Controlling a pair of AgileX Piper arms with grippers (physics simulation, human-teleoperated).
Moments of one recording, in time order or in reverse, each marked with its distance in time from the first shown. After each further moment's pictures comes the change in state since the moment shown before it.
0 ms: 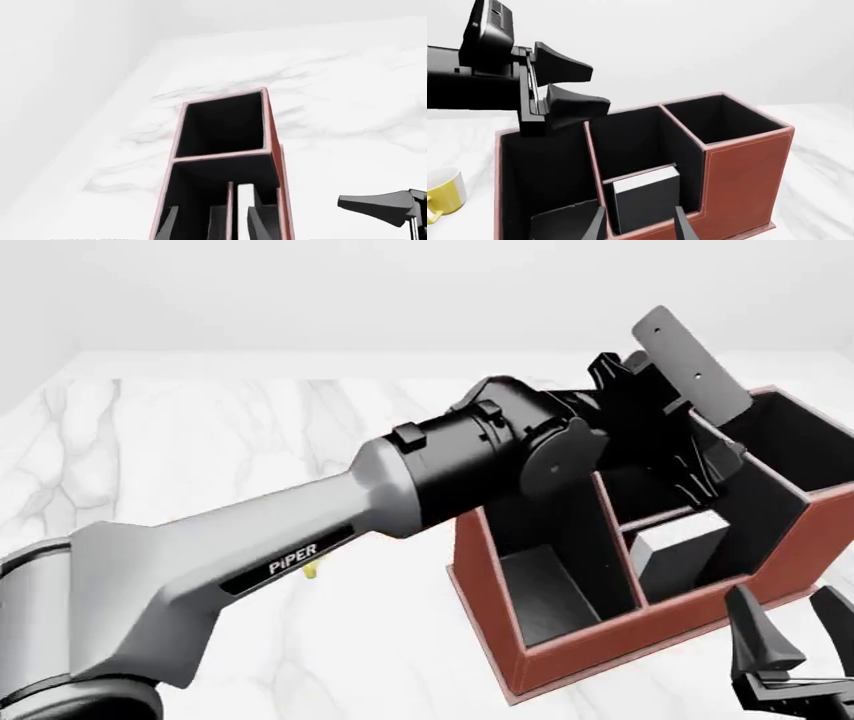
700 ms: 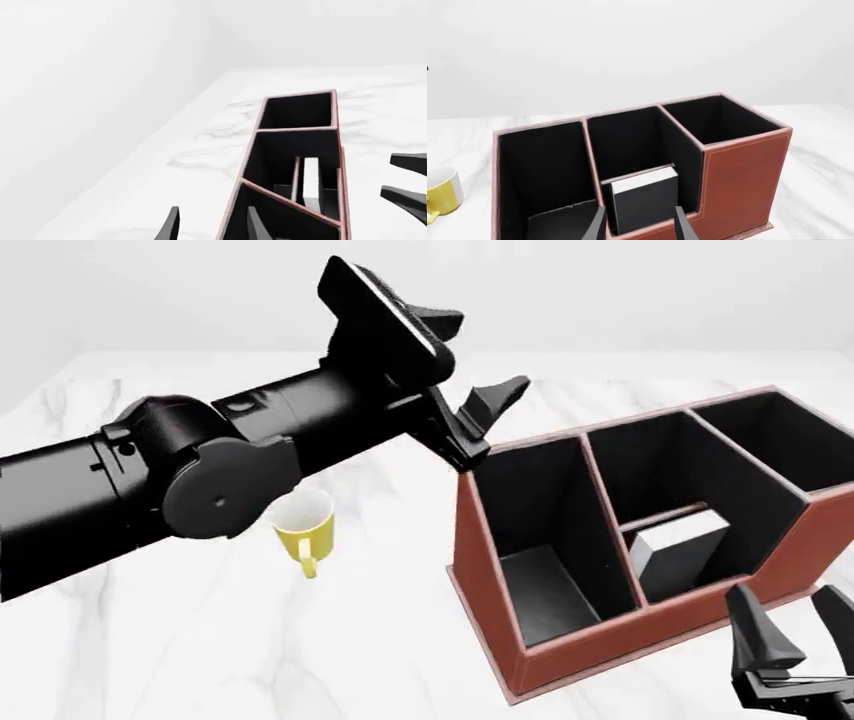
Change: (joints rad) left arm 0.203 -0.644 0.781 -0.362 0.012; right arm -0.007 0.009 0.000 -0.009 -0.005
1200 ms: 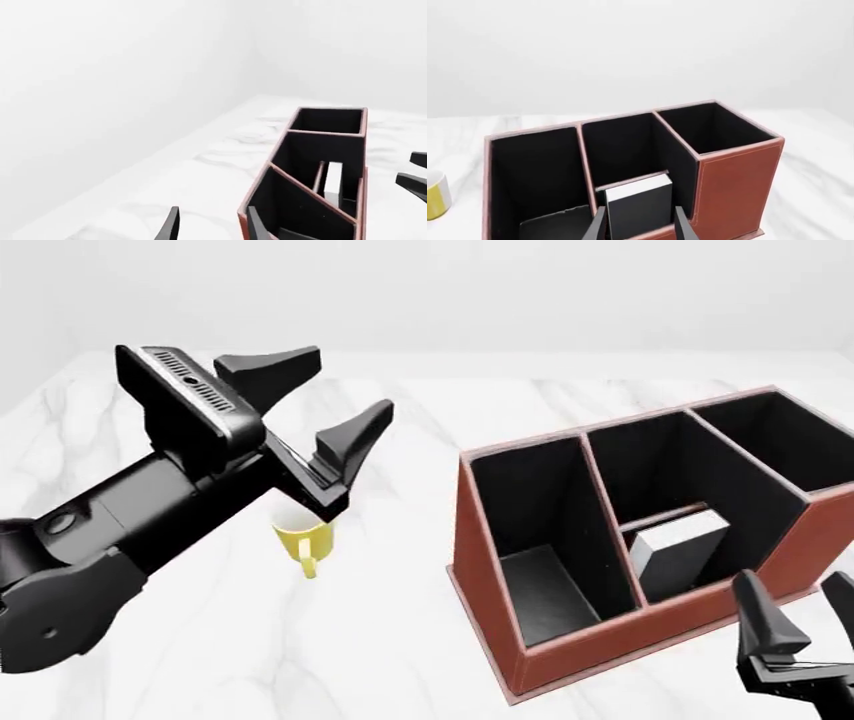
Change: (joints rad) left arm 0.134 -0.318 0.425 -0.258 -0.121; right arm -0.021 0.060 -0.039 -0.021 -0.032
